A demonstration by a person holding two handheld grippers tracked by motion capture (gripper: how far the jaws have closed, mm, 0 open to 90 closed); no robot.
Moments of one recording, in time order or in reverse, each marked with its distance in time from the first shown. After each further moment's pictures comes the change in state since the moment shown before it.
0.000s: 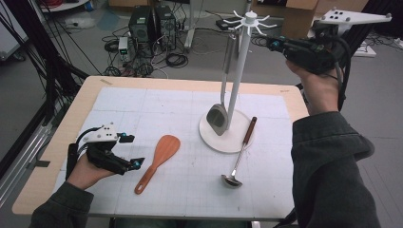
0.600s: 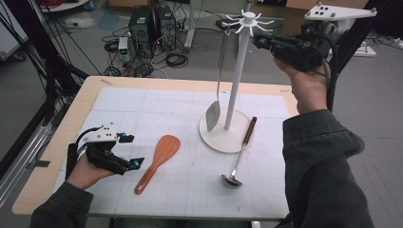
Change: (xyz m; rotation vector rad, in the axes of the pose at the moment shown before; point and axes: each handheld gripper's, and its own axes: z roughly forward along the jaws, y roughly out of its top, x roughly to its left) left arm 0.001 0.000 -0.001 0.001 0.004 0.000; right arm 0.020 0.009 0.017 -0.004 0.036 -0.019
